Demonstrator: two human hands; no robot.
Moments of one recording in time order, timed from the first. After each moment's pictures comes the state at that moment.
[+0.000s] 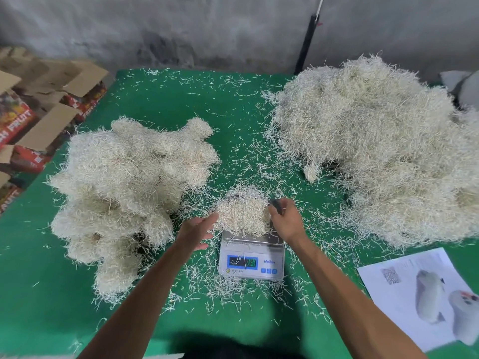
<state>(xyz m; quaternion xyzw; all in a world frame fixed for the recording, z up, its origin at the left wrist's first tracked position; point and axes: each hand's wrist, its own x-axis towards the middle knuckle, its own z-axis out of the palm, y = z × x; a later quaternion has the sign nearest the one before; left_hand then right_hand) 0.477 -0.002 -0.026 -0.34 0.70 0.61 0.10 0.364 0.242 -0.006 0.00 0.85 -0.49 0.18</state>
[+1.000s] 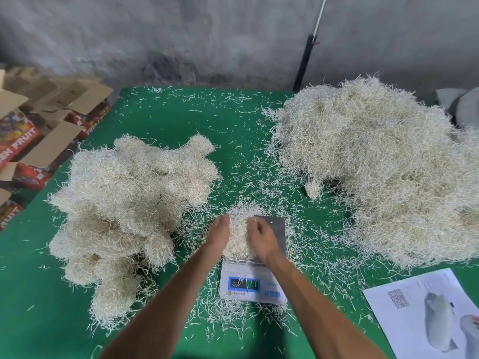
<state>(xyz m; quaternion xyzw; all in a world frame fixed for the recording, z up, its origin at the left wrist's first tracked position) 0.414 0.052 0.007 -0.36 0.69 0.62 0.06 0.385 0.181 -0.001 -0.01 0.79 -0.56 0.25</state>
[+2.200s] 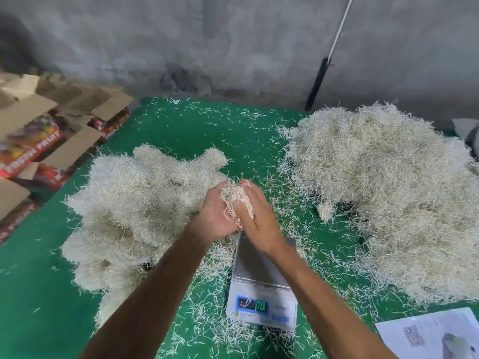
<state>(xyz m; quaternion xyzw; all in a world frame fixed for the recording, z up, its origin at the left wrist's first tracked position) 0.397 0.001 0.125 -0.26 0.41 0.88 0.03 0.353 0.133 0.083 -0.36 0.80 -0.48 0.01</state>
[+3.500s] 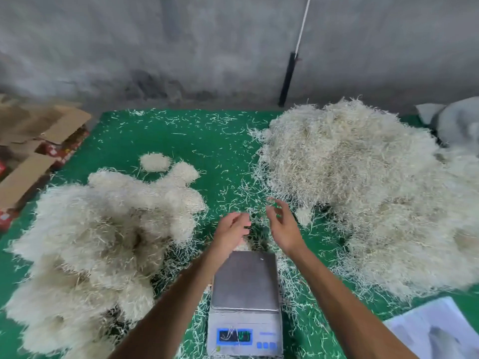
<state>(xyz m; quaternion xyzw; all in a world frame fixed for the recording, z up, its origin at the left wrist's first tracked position) 0.314 0.067 0.070 -0.22 0.72 0.66 0.06 0.258 0.223 0.052 -0.07 0.84 -0.53 0.11</state>
